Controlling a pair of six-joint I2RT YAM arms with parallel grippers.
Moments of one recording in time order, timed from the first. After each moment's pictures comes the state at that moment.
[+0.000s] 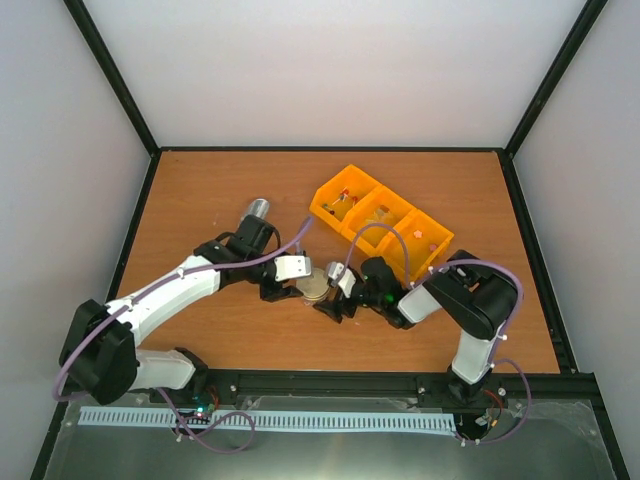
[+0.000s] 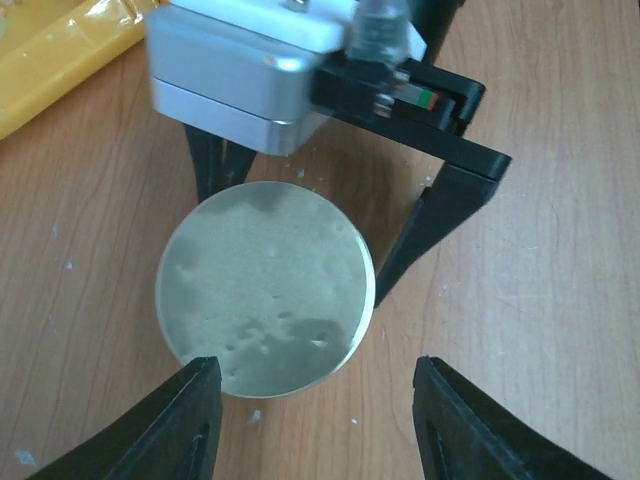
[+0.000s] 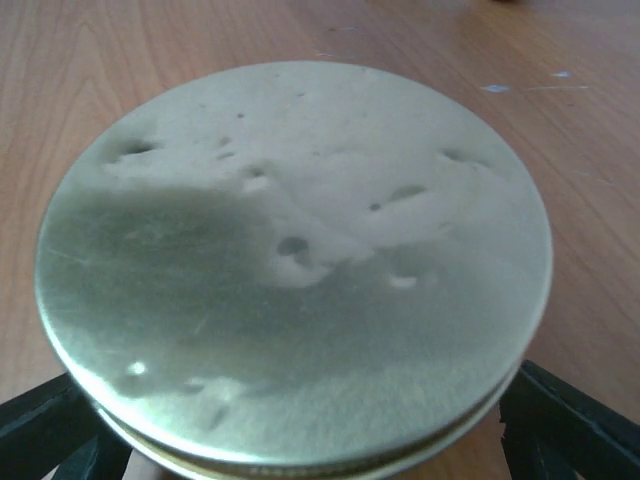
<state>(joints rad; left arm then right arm) -0.58 1.28 0.87 -0.61 0.48 0.75 0.76 1.79 0.46 0.80 -0.45 -0.23</state>
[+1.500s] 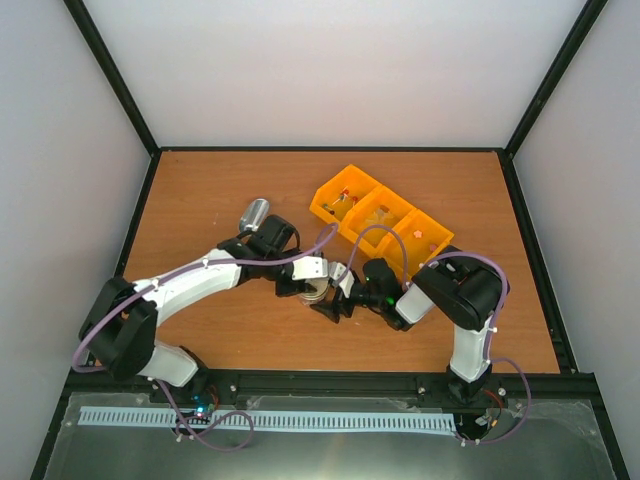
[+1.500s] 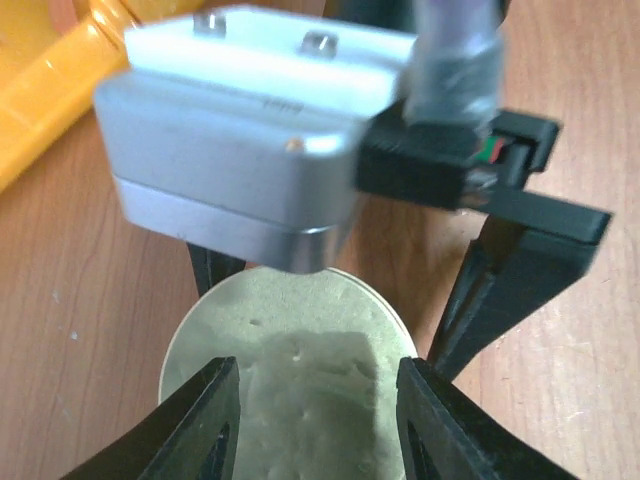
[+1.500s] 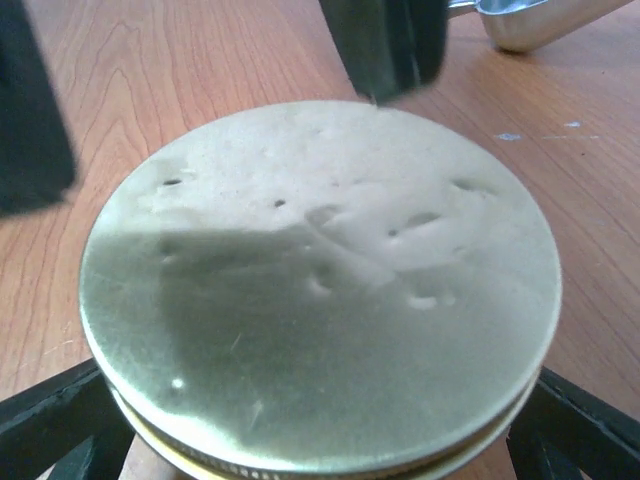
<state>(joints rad) -0.67 1.46 0.90 -0.47 0.40 0.77 0.74 1.88 0.45 0.99 -0.53 -0.21</state>
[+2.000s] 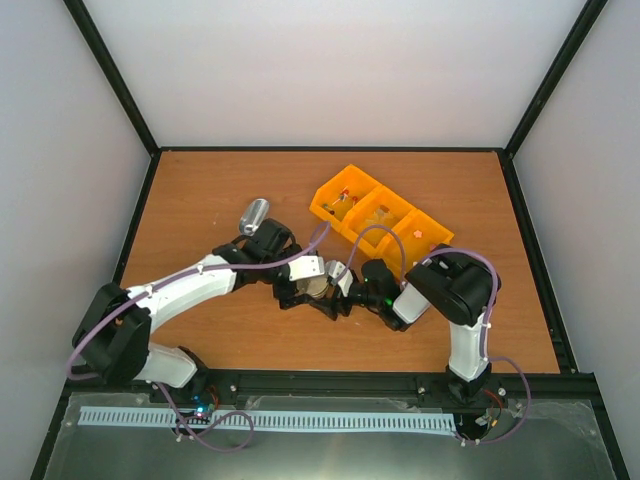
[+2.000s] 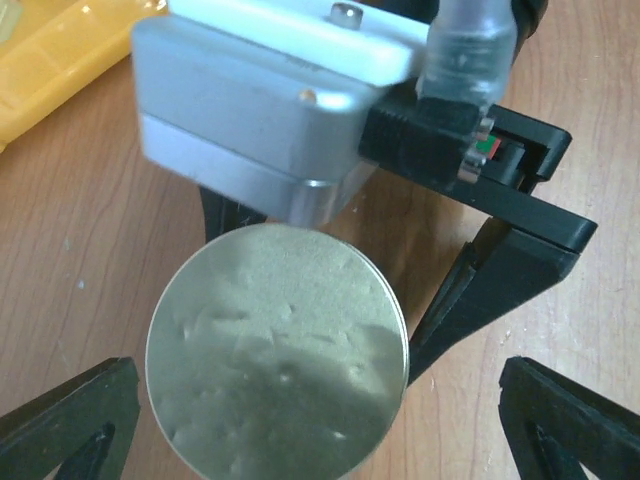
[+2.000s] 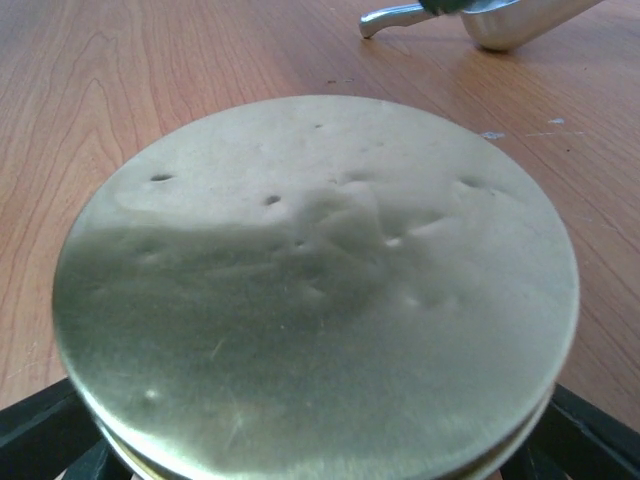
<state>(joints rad) -0.67 1.40 0.87 -0.45 0.36 0.67 0.74 1.93 0.46 1.06 -0.50 -0.17</state>
